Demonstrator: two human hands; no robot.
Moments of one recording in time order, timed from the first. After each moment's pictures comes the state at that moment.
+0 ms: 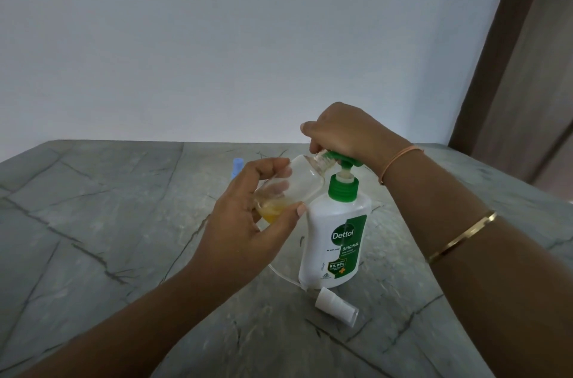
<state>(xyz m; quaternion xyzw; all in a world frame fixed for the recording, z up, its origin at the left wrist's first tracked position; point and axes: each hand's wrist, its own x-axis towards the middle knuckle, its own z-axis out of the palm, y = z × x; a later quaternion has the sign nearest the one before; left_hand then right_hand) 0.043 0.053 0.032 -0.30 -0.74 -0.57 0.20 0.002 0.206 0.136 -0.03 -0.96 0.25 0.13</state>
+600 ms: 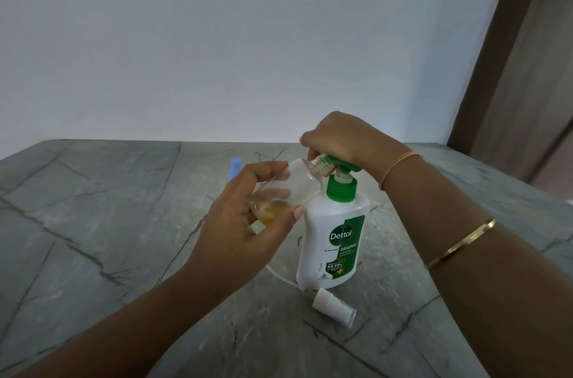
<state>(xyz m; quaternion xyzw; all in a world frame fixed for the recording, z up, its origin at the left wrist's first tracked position) 0.039 0.053 0.027 -0.33 -0.73 -0.56 0.22 0.003 0.208 0.133 -0.05 -0.96 0.26 0.08</state>
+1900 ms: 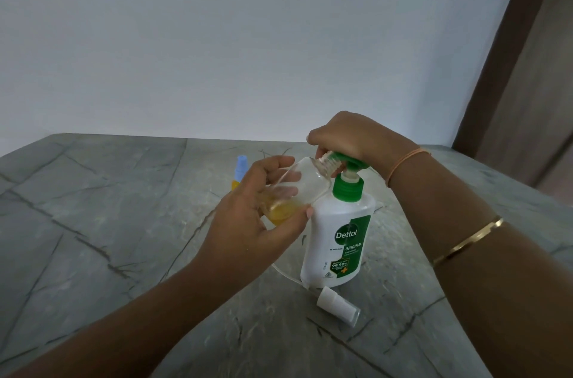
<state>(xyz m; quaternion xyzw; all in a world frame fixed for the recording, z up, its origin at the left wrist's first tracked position) 0.044 0.054 0.031 -0.31 -0.75 -0.56 0.20 0.007 0.203 0.138 -0.06 -0.95 0.29 0.04</state>
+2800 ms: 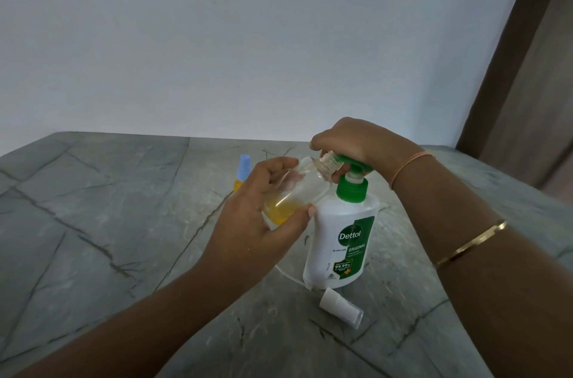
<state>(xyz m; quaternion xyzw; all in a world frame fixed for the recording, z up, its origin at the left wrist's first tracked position) 0.043 0.054 0.030 -0.30 -0.76 -0.53 0.22 0.006 0.204 0.135 -0.08 -0.95 0.31 0.01</state>
